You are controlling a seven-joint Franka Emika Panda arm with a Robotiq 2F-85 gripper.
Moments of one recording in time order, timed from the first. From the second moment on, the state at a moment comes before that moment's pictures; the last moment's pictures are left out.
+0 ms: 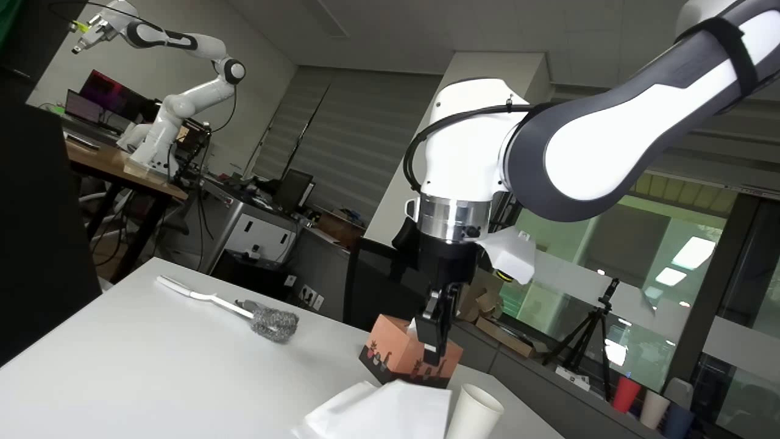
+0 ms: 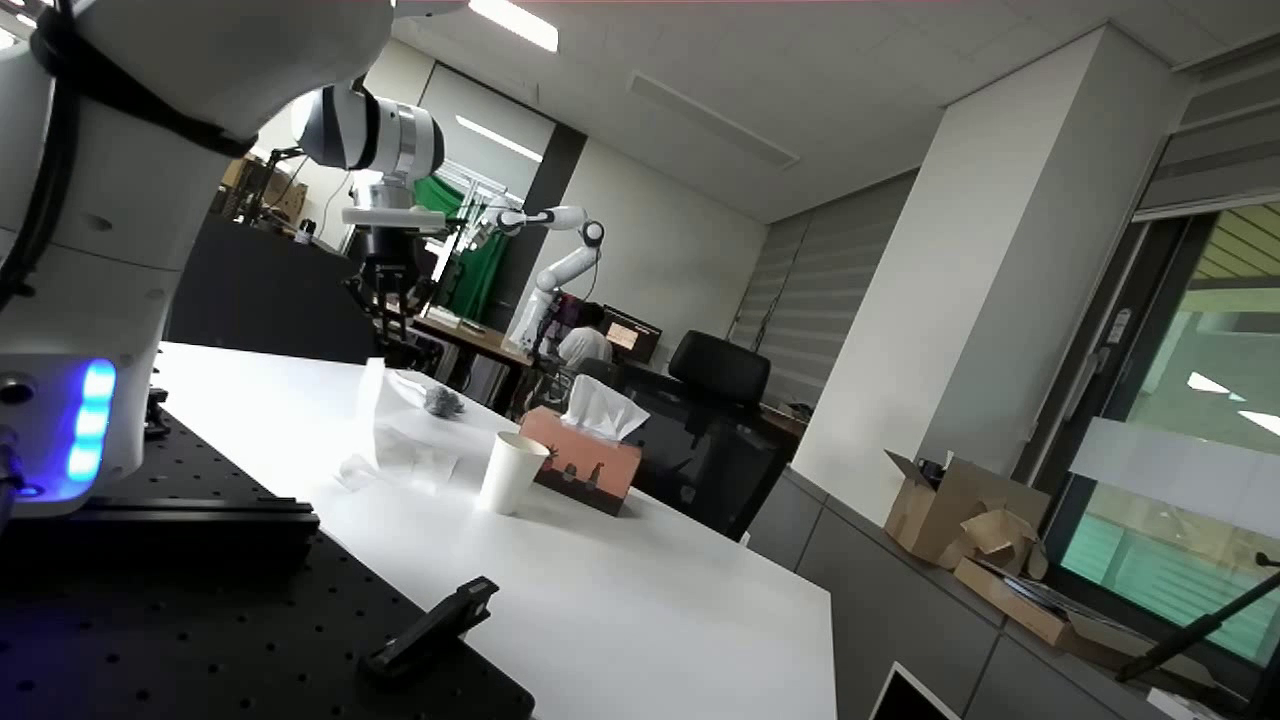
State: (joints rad) arm 0.33 0.22 0.24 -2.32 -0.70 2.32 0.27
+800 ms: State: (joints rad) arm 0.23 0.18 0.24 -2.31 -0.23 2.33 -0.06
